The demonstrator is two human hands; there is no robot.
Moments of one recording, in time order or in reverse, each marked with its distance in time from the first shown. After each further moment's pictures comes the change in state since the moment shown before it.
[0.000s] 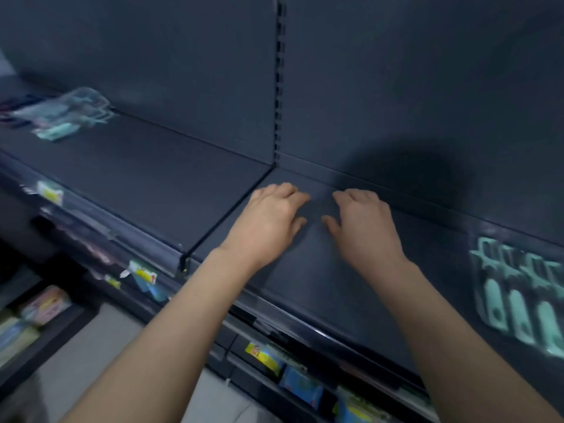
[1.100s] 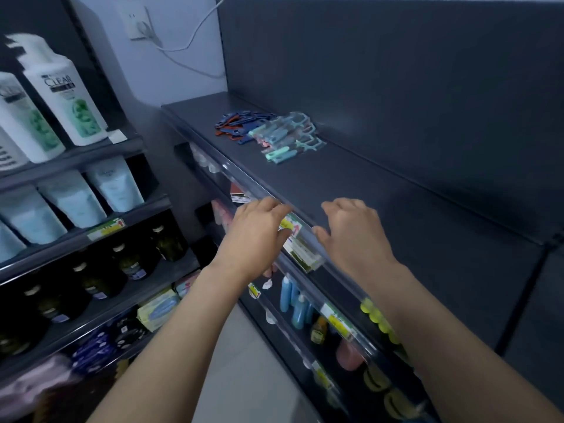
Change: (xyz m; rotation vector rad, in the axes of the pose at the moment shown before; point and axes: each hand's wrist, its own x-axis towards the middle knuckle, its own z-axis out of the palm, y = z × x) left_hand -0.158 -0.372 -0.149 0.177 0.085 -0.481; right_hand 0.136 -0.416 0.074 0.137 -0.093 -0.424
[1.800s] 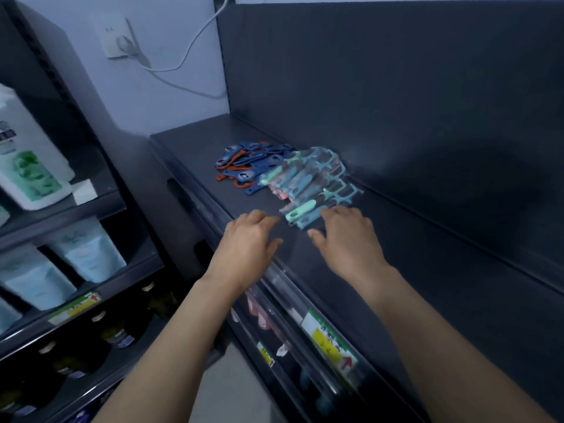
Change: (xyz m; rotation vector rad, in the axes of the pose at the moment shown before) left_hand 0.183 -0.147 0.038 0.017 -0.053 -0.071; right_hand 0.235 -0.008 0.063 0.075 -0.043 0.073
